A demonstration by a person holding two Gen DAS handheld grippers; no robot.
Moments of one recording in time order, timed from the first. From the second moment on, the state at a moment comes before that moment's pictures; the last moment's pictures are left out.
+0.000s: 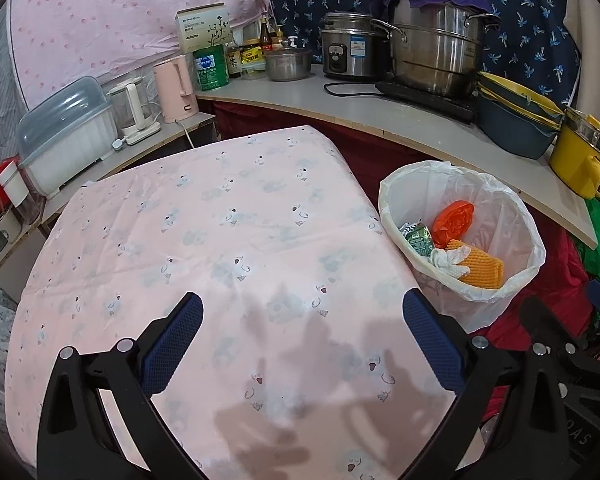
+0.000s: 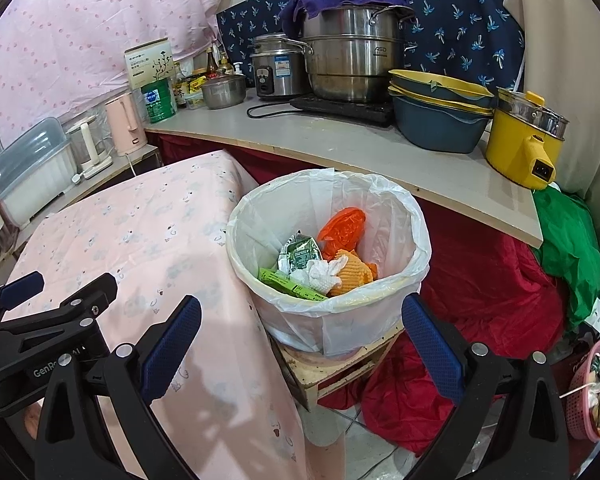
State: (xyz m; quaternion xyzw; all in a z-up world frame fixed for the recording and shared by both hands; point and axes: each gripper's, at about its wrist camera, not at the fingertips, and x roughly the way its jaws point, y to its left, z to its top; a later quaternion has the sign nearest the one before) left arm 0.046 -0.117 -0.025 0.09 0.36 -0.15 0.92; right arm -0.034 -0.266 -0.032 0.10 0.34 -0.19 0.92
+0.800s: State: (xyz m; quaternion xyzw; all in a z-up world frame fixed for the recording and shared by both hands) left arm 0.047 -0.126 -0.028 0.10 0.36 -0.15 0.91; right arm -0.036 -0.271 -0.034 0.11 0.33 -0.20 0.92
